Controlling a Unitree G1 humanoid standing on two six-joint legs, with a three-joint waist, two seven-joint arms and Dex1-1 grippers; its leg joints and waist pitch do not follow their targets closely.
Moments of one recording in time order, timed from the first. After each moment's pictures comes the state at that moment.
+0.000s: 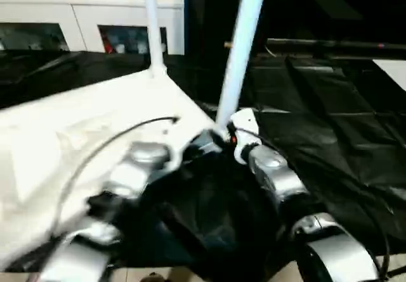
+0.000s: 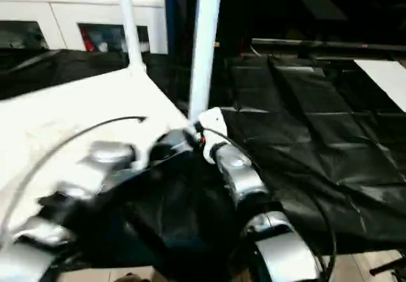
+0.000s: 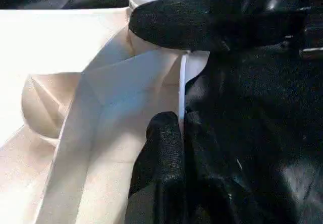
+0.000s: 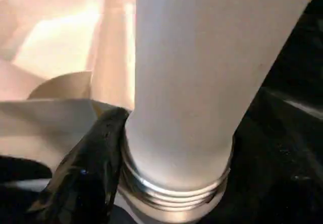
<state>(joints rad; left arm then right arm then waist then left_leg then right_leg) -0.61 0.19 -0.26 0.52 0.07 0.41 -0.67 -0.68 0.00 0.08 0.93 0.02 -0.05 0.28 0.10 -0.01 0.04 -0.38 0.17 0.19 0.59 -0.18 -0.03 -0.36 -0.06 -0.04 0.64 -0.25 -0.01</state>
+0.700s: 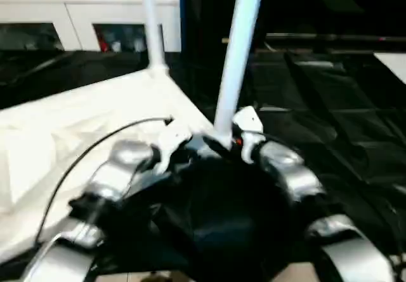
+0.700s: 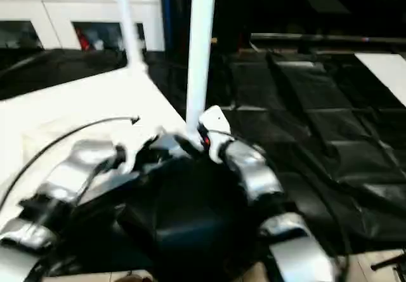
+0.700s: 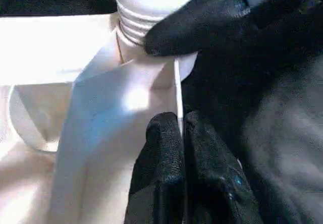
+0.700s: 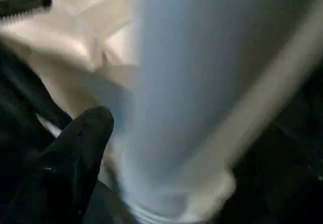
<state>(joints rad) -0.52 0.40 -0.26 0.42 -0.02 0.27 -1.05 -0.60 -0.19 0.17 0.75 0.04 -0.08 0.77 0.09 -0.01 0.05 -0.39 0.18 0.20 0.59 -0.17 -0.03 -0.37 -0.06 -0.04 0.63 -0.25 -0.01</state>
